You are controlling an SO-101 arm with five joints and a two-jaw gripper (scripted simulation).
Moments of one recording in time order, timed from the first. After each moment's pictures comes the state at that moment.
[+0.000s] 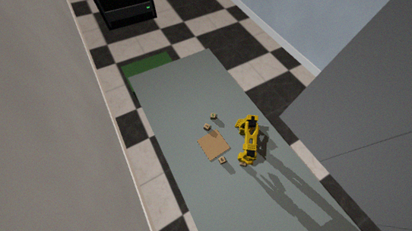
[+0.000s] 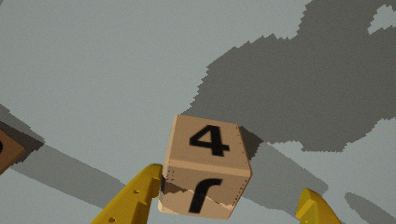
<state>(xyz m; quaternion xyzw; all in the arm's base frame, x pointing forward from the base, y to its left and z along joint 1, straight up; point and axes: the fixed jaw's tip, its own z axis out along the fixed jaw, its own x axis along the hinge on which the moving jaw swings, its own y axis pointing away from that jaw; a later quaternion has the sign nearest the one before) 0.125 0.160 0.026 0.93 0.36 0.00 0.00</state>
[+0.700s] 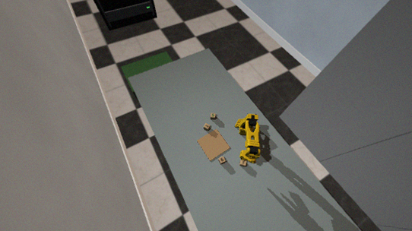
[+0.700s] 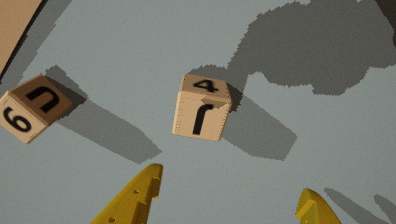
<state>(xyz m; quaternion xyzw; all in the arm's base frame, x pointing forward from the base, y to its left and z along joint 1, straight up) 0.126 0.161 0.074 0.93 0.36 0.00 0.00</state>
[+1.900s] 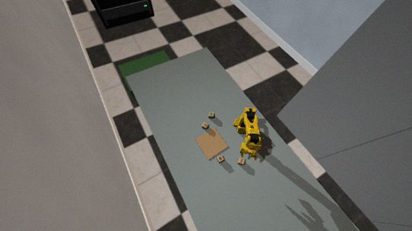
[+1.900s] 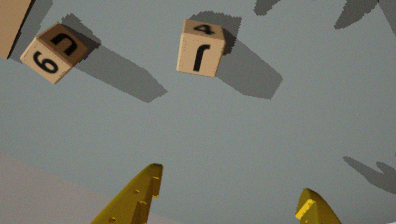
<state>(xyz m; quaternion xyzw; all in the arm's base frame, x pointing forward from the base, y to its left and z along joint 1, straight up) 0.128 0.164 0.118 0.92 0.36 0.10 -0.06</state>
